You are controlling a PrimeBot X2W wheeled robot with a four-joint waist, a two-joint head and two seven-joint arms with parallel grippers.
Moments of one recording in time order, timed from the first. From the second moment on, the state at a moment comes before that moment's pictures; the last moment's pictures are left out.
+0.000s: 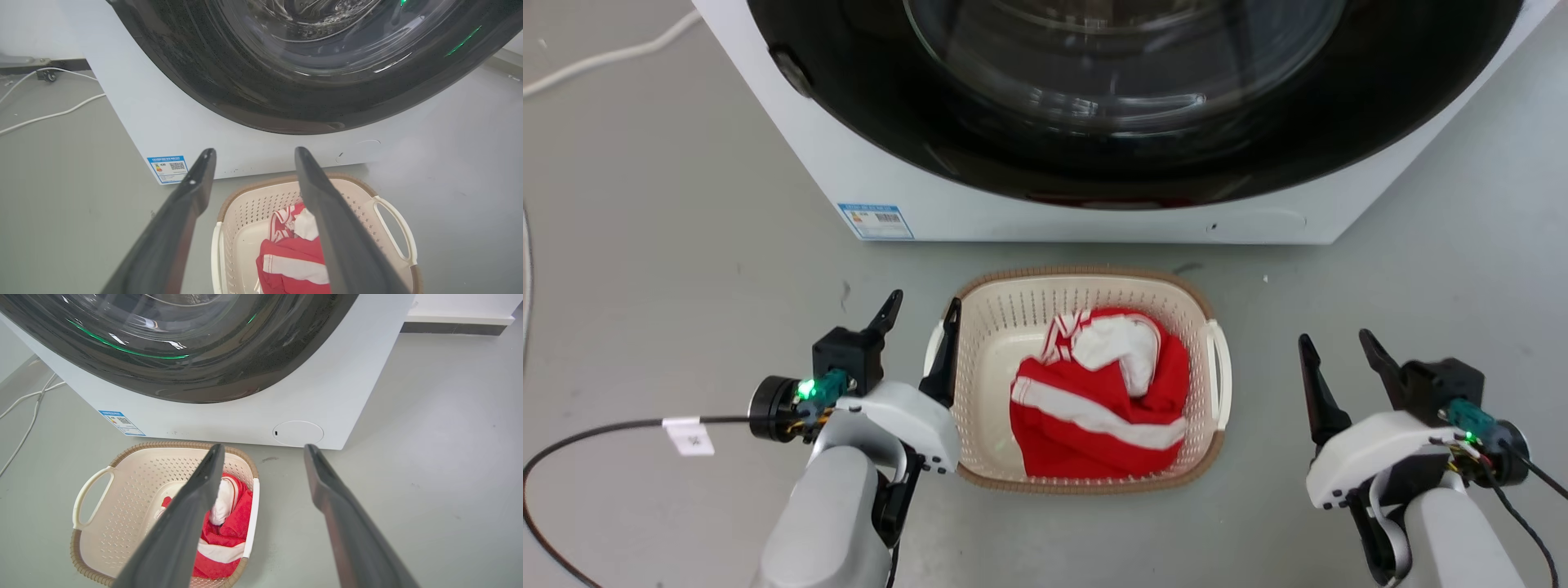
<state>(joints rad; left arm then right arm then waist) -0.43 0.06 -0.15 0.59 -0.15 -0.13 -0.26 -0.25 -0.05 -0.01 0.41 0.08 0.13 -0.13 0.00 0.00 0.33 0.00</state>
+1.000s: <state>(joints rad) -0.84 0.21 -0.39 1.16 -0.51 -0.13 -0.02 -0.80 -0.05 0.35 1.14 0.36 0.13 -0.19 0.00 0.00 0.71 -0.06</state>
